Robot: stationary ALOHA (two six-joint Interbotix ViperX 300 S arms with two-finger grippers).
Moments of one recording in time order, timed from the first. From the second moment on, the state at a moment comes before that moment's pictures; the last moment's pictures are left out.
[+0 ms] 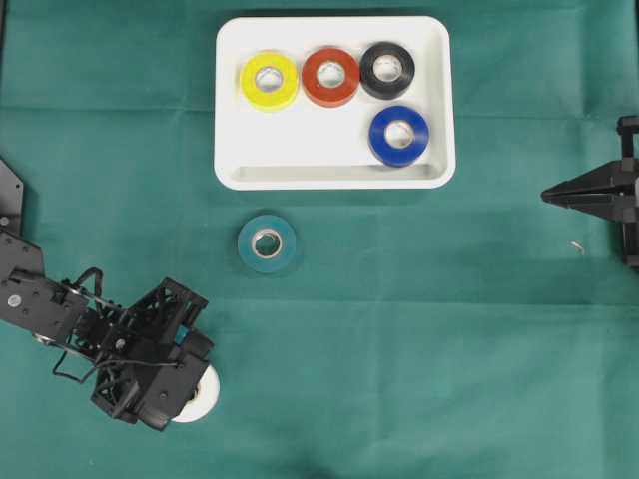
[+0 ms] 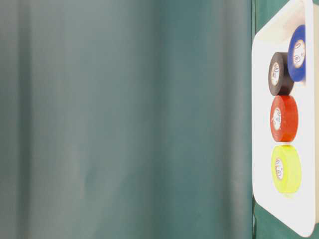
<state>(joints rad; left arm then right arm) -0.49 0.04 0.84 -0.03 0.06 0.06 -0.04 -1.18 1.50 -0.04 0.00 0.07</state>
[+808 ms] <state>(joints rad) -0.52 -0.08 0.76 -0.03 0.24 0.06 -0.04 -1.18 1.51 -0.04 -0.01 0.07</state>
